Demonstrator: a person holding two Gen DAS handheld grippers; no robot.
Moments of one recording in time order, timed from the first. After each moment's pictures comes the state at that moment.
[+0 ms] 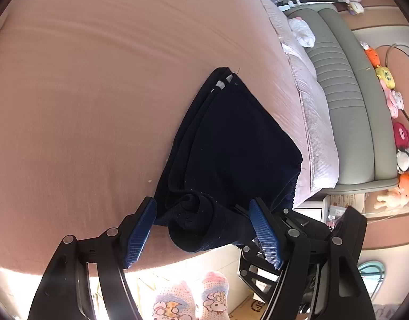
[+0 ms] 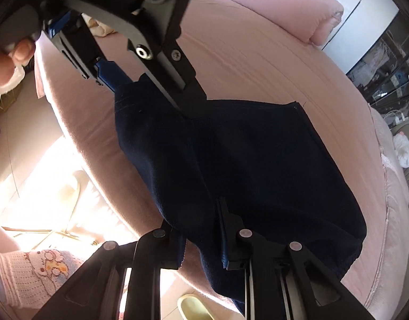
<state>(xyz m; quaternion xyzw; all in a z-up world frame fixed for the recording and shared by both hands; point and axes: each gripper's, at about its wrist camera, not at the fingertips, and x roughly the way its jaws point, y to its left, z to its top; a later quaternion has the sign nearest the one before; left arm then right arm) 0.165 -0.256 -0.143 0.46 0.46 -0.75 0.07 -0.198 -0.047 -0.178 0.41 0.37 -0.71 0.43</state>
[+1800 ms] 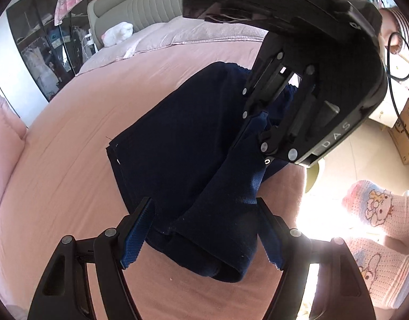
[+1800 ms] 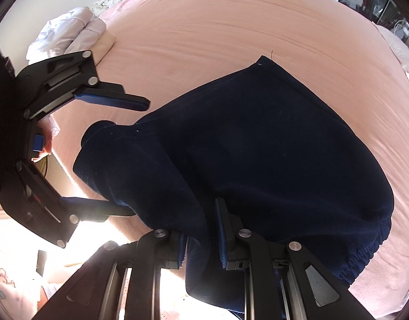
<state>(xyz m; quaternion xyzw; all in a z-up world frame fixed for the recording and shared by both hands) 0.123 -0.157 -0.145 0.43 -0.14 -0.88 -0.14 -0.275 -0.012 -0.195 0.54 0.24 -0.68 0.43</state>
